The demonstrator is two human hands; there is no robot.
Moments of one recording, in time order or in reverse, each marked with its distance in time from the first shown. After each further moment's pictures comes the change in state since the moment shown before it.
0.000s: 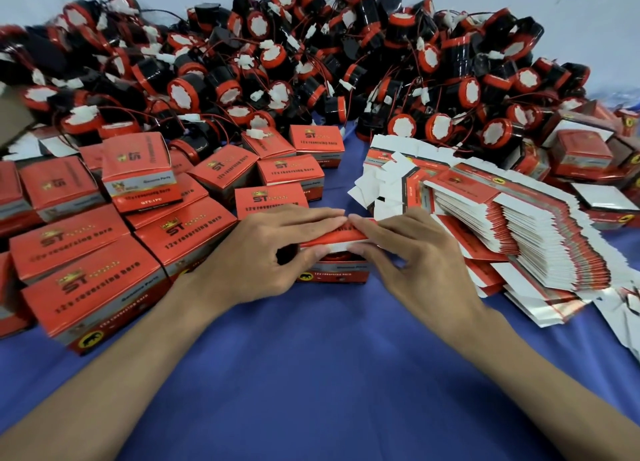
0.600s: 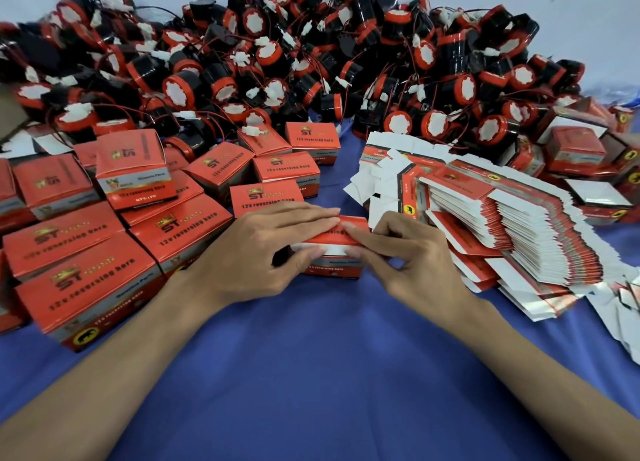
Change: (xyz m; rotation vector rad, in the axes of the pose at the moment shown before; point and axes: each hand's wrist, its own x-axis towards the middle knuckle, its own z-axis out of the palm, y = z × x) left_hand 0.000 0.004 -0.002 0.108 -0.030 0.027; right_hand 0.001 0.008 0.005 0.211 -0.058 -0.016
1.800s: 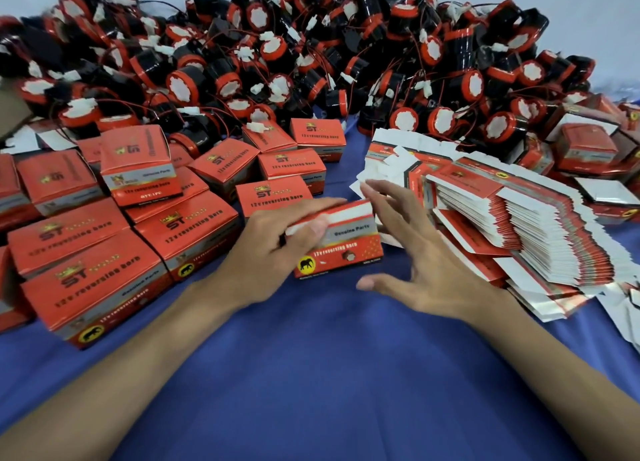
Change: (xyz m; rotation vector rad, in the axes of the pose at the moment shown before) left_hand 0.001 0.016 0.004 -0.471 0.102 -0.288; right_hand -0.003 0.015 -0.010 0.222 -0.353 0.106
